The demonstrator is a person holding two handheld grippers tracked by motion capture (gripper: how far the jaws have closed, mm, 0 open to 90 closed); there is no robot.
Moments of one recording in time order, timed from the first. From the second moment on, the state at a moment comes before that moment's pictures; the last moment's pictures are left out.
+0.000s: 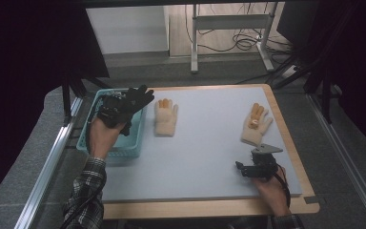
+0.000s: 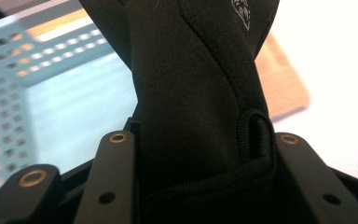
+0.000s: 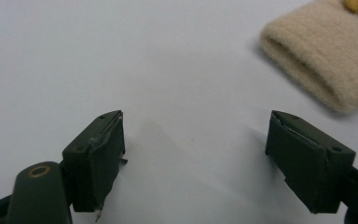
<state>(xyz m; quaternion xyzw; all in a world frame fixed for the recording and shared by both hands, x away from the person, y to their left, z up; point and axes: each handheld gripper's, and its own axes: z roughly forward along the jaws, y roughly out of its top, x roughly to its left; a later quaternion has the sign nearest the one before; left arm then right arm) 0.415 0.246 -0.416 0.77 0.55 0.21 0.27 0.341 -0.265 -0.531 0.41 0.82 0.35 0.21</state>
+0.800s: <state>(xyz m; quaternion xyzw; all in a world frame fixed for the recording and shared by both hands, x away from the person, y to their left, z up) 0.465 0.305 -0.485 0.73 0.65 0.18 0.12 0.341 -0.265 -0.531 0.41 0.82 0.35 0.21</state>
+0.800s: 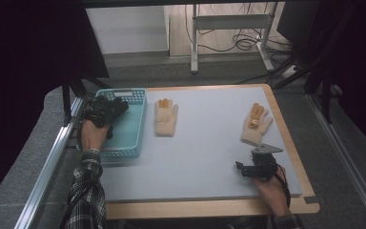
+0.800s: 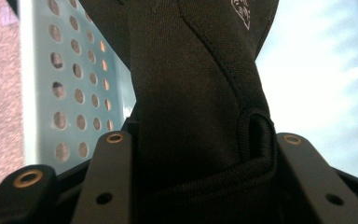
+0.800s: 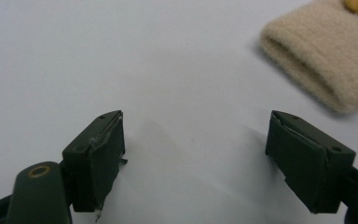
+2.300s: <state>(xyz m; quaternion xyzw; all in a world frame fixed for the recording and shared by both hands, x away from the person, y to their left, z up) 0.441 0.304 -0.466 0.75 0.58 0.16 0.28 0.341 -0.265 -0.531 0.41 0.82 0.35 0.21</state>
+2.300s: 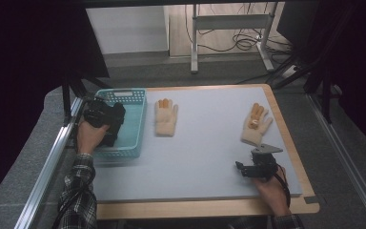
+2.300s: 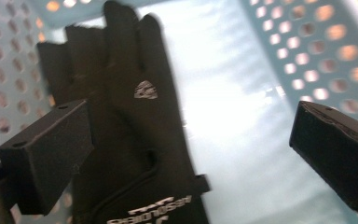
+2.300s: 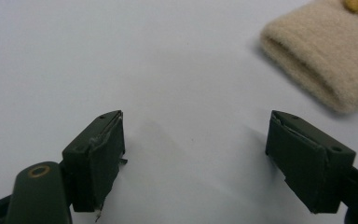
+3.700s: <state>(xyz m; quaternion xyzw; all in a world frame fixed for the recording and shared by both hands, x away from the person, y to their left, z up) 0.301 0.168 -0.473 0.81 0.35 0.14 0.44 0.341 -0.265 -0.531 0.41 0.82 0.35 0.21</state>
